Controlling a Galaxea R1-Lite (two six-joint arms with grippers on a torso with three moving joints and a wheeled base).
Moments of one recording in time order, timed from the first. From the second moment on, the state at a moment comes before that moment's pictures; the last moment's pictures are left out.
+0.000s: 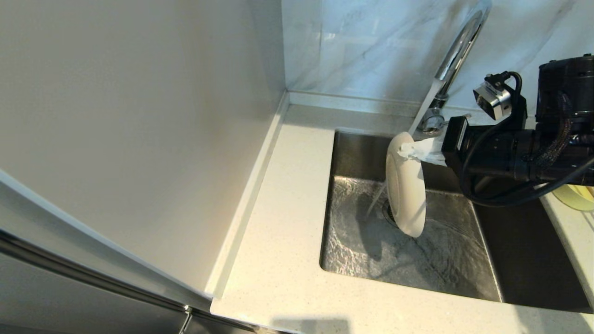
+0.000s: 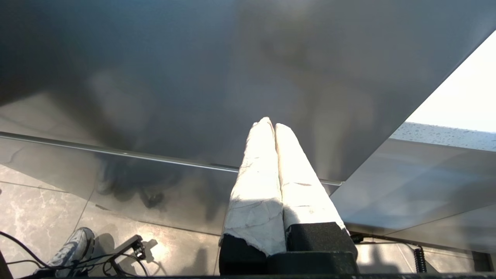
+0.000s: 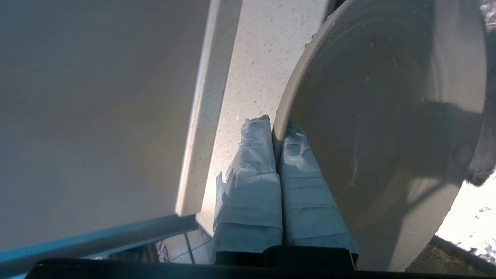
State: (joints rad) left arm 0.00 0.00 0.00 0.00 0.00 0.00; right arm 0.30 1.59 -1.19 -0.11 0.39 0.64
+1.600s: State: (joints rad) left arm 0.00 0.00 0.00 0.00 0.00 0.00; right arm 0.00 1.23 -1.01 0.30 0.25 0.33
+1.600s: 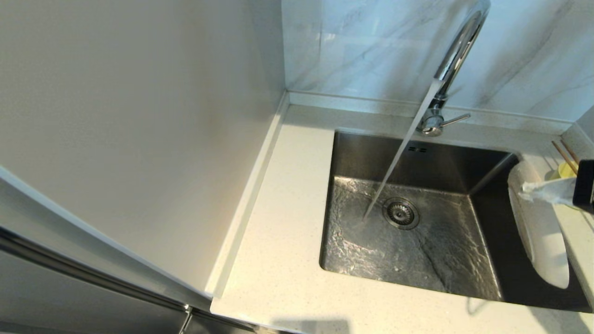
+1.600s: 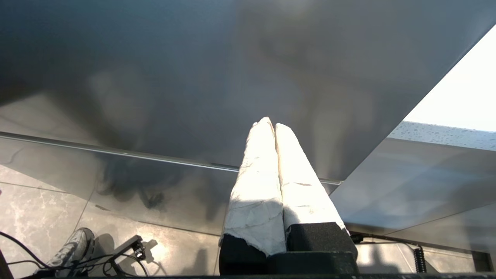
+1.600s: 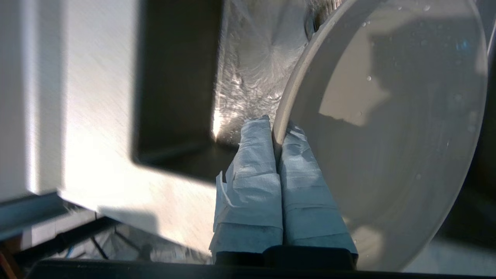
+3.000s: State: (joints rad) left arm 0.00 0.00 0.00 0.00 0.00 0.00; right arm -0.05 0.82 -0.99 0.64 -0.61 -0.42
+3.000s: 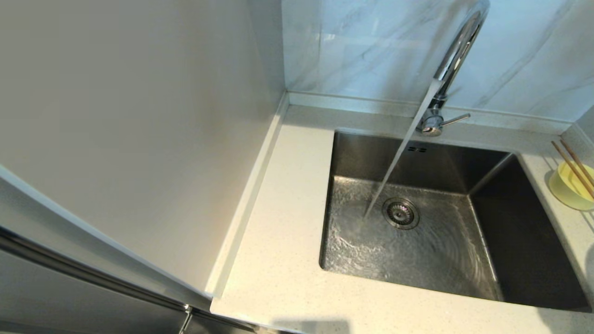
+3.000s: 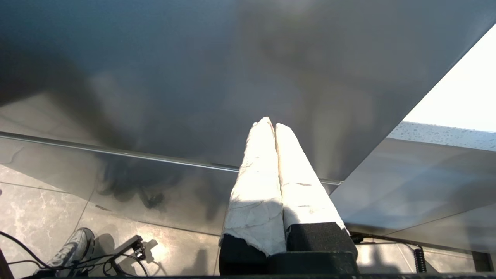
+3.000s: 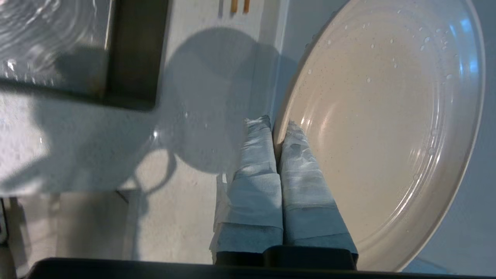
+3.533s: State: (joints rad) left arm 0.00 0.00 0.00 0.00 0.00 0.00; right arm -0.07 0.79 -0.70 0.60 -0.40 -0.35
